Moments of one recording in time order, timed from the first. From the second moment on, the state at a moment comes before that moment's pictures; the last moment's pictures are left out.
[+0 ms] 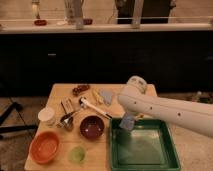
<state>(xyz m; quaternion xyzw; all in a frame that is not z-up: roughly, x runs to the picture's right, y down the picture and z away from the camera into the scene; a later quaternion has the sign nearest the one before) 0.145 0.132 0.757 -0.24 -0.03 -0.40 0.88</state>
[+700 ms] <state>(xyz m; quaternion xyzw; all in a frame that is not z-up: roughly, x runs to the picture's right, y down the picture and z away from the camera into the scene) 0.183 0.151 0.761 -0.28 0.01 -0.21 0.94</state>
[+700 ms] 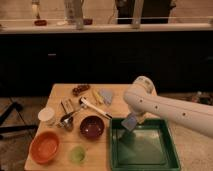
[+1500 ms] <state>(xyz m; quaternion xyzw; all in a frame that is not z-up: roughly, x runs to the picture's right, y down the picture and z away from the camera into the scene) 0.196 0.212 0.771 -0.32 0.02 -0.09 0.94</state>
